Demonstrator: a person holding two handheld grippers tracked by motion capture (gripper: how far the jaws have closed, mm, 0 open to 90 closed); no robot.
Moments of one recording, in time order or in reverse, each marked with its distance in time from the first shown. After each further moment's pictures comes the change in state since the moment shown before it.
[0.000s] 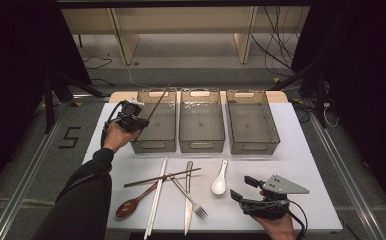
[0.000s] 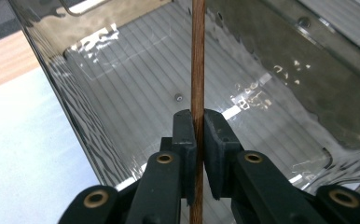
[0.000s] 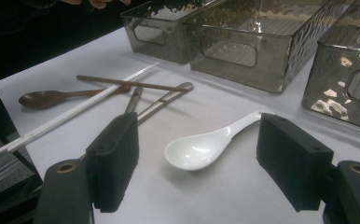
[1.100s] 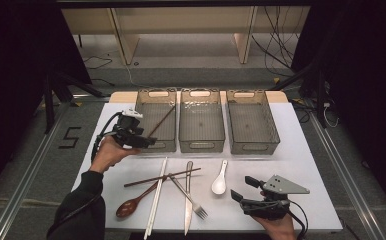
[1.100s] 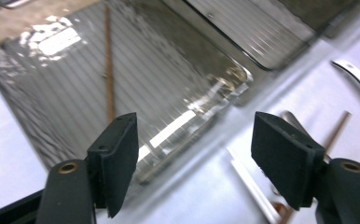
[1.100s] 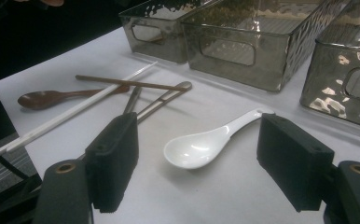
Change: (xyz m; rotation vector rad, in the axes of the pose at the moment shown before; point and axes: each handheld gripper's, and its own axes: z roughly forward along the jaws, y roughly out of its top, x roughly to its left) left arm -0.052 -0.026 -0.062 -0.025 -0.150 0.047; right arm 0.000 0.000 -0.001 0.004 -0.005 0.006
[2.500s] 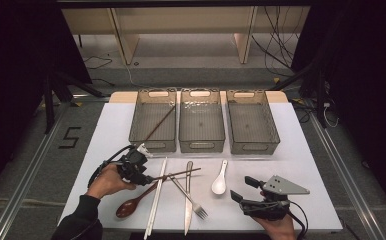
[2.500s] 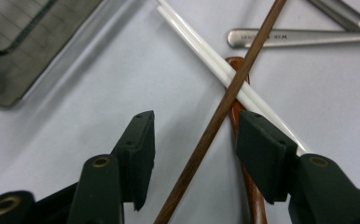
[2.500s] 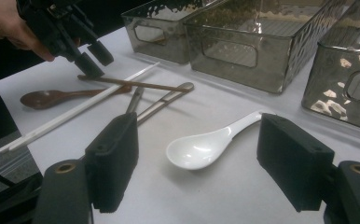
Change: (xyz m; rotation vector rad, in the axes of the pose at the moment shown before) left arm -0.037 -0.063 0.024 0.341 -0.073 0.168; right arm 0.002 0.001 -0.001 -0.003 0.004 -0.008
